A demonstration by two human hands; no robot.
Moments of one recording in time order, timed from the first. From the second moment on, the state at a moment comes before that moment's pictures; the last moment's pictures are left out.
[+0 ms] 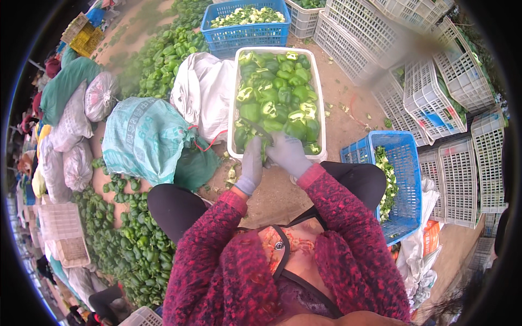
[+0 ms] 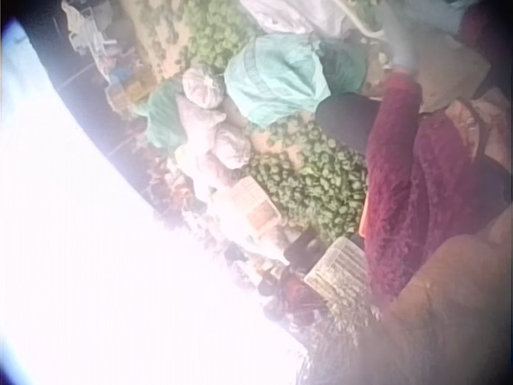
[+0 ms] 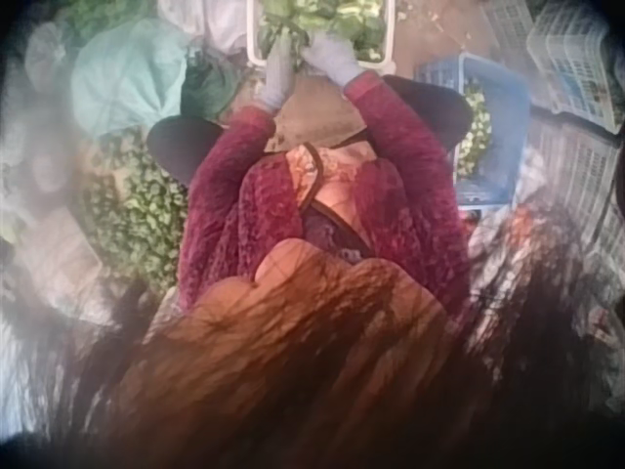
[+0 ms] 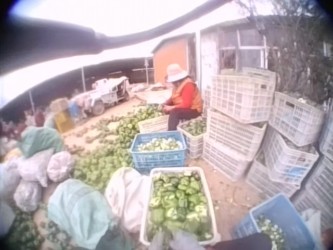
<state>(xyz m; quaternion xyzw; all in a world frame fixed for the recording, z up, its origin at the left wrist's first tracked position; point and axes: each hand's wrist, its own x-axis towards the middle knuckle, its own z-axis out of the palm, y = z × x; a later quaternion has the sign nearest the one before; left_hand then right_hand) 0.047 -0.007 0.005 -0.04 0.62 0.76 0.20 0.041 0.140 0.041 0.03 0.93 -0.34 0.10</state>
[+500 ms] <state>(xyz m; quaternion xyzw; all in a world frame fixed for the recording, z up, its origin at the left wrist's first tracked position) -0.066 -0.014 -0.007 0.15 0.88 0.41 -0.18 0.108 0.357 0.127 0.25 0.73 -0.56 -0.31</state>
